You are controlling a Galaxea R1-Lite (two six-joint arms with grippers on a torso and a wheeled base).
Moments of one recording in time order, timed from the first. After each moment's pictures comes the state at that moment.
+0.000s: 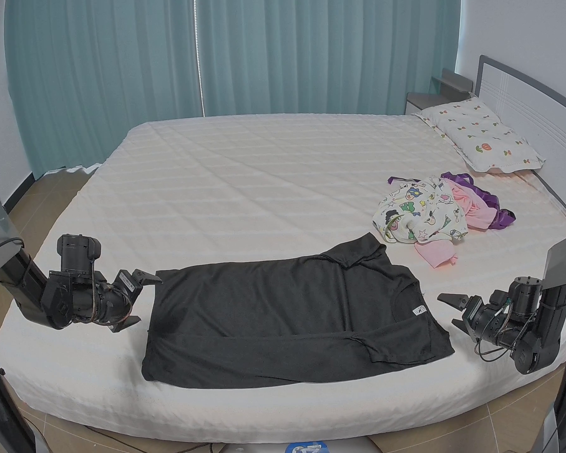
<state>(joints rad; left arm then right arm) 0.02 2.01 -0.72 -0.58 -0.28 -0.93 -0.09 2.31 -0.31 -1.55 0.44 0.79</state>
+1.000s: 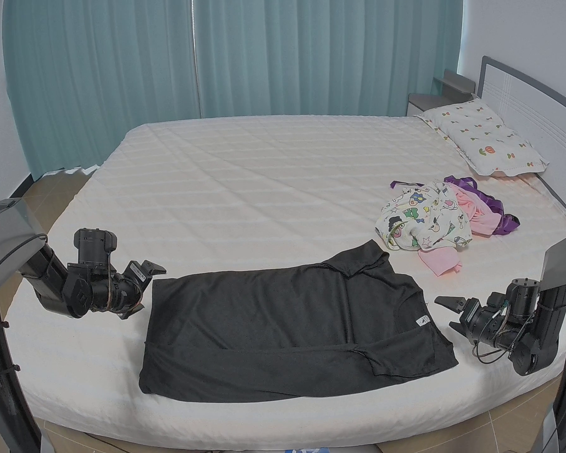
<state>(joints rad) 0.00 2.14 -0.87 -0.58 -0.19 -0.89 -0.07 2.32 -0.30 -1.55 0.44 0.79</state>
